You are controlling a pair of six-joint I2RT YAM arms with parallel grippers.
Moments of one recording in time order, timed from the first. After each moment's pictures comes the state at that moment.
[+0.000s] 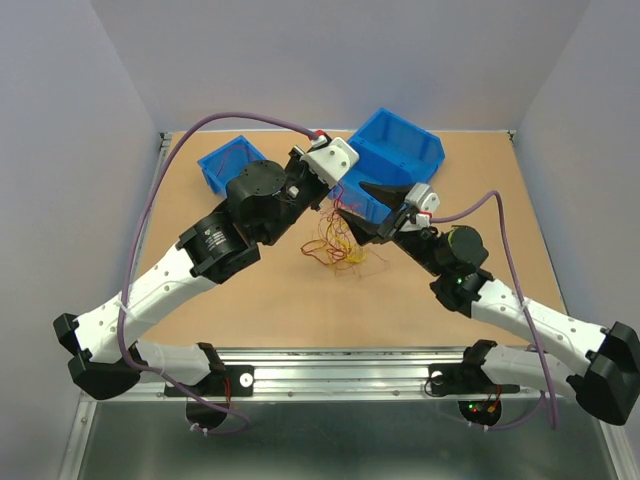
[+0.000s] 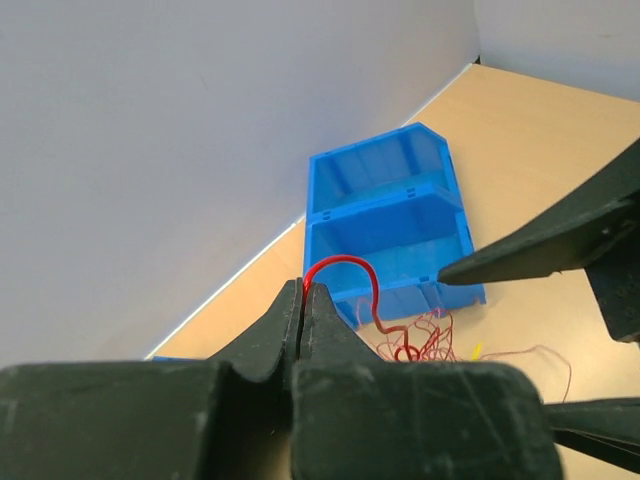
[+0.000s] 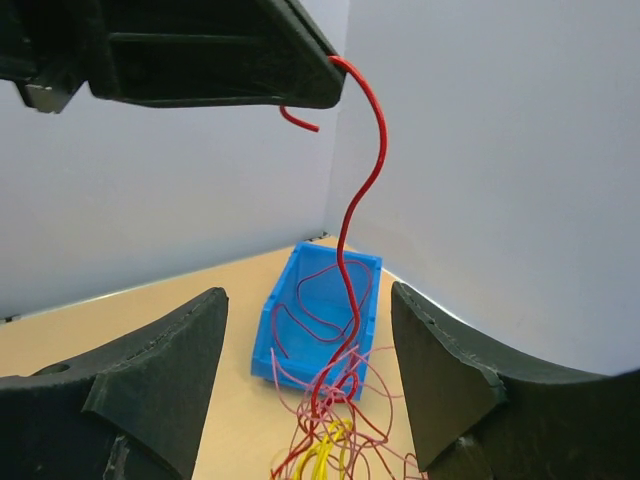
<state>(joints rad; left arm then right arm) -1.00 1.21 1.51 -0.30 -0.35 0.38 0.81 1.06 0.72 0.77 -0.09 -0.09</state>
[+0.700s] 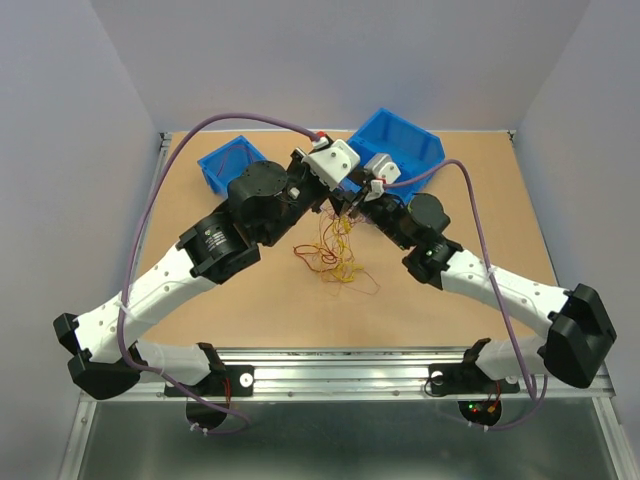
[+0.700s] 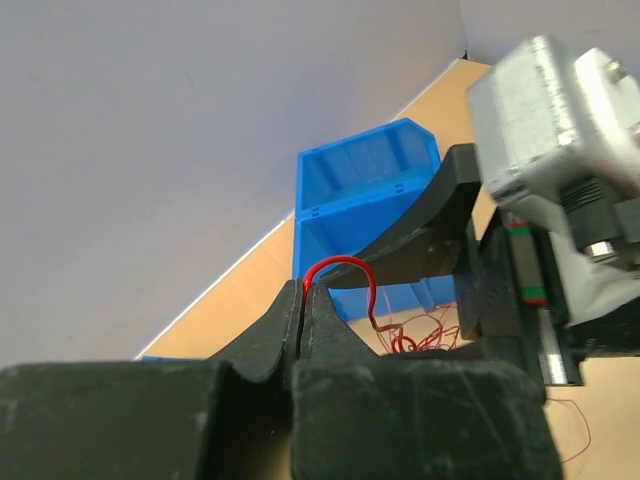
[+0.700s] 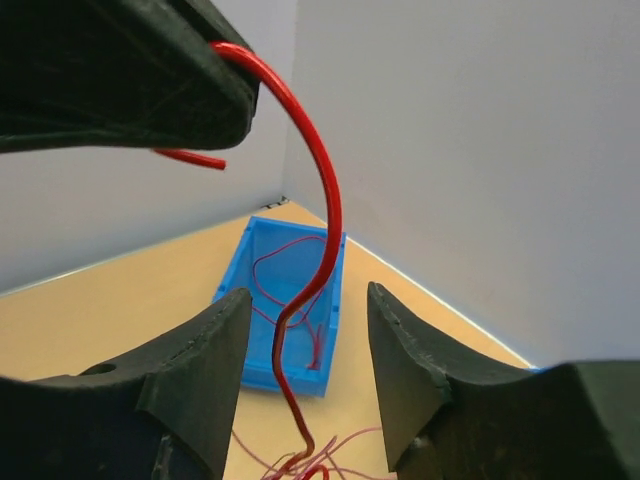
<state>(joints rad) -1.00 1.21 1.51 -0.32 -0.33 0.37 0.81 1.29 0.93 0.68 -0.02 -0.14</state>
